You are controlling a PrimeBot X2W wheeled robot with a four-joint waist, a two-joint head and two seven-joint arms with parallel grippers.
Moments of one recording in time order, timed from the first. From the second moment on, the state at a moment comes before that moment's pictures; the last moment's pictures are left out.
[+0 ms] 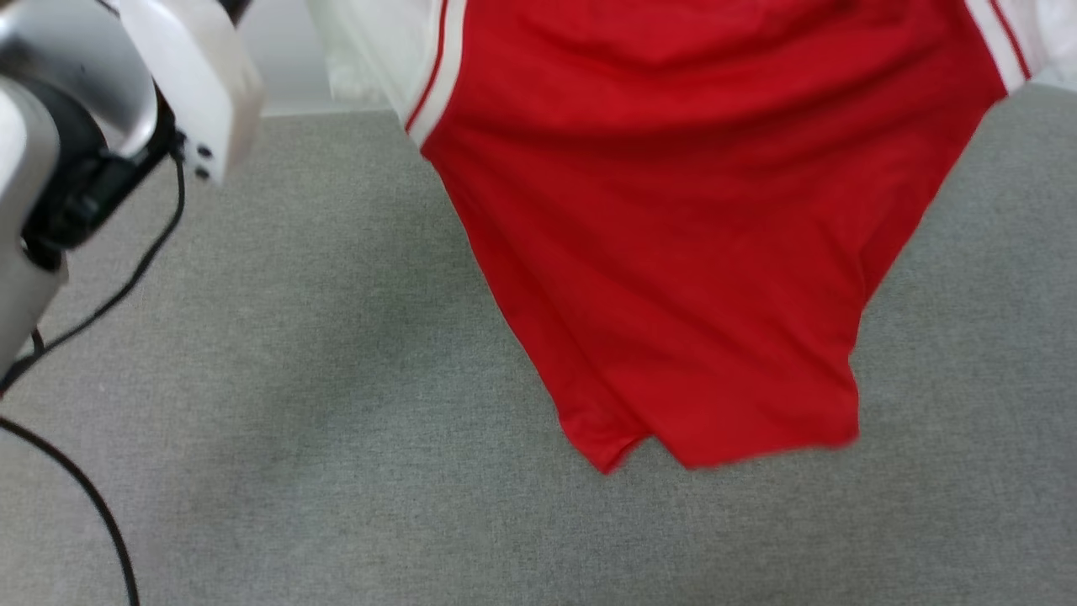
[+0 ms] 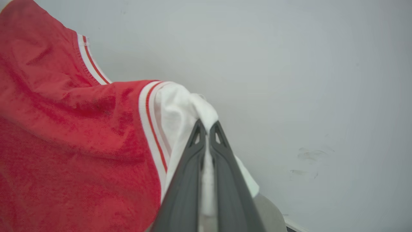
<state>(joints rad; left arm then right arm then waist) -1.16 0.80 -0.79 0.07 -0.70 -0.05 0.30 -1.07 -0.85 0.66 0.26 0.78 0.13 0.26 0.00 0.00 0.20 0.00</state>
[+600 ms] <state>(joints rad) -1.69 0.61 -0.71 0.41 -0.57 -0.08 0.15 -1.64 -0.62 0.55 0.56 0.49 0.13 0.26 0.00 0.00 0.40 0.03</state>
